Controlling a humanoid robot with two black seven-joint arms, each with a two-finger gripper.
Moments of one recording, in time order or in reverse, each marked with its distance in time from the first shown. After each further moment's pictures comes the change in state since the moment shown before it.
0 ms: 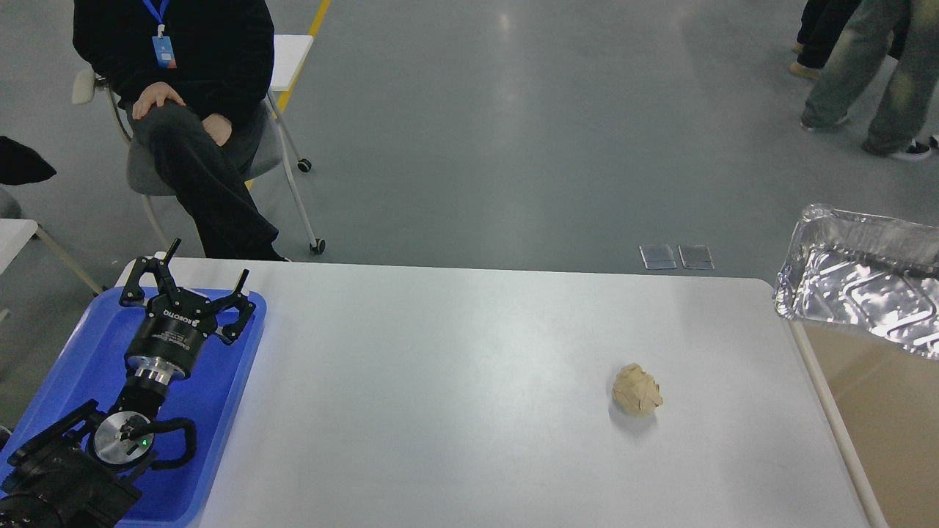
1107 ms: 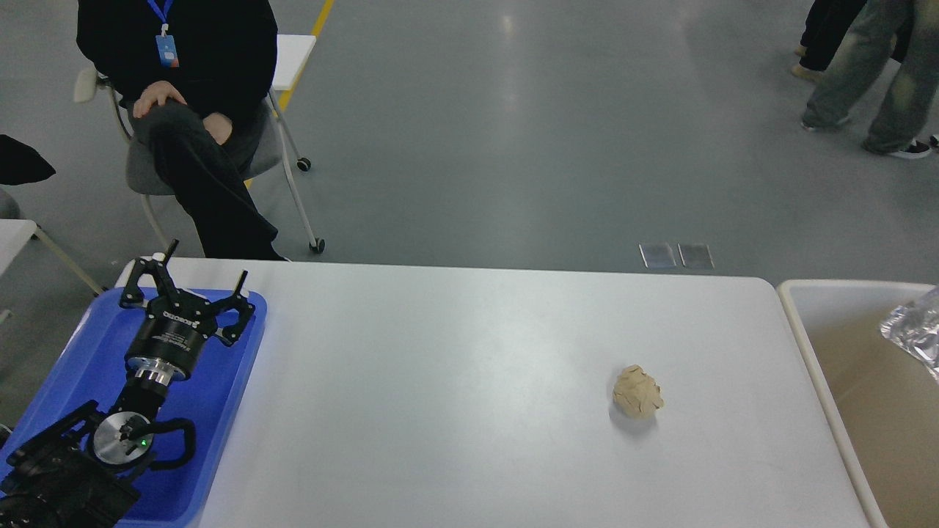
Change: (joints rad) left arm 0.001 0.000 0.000 0.000 0.000 0.000 0.000; right arm -1.330 0.158 0.934 -0.671 0.222 -0.545 0.005
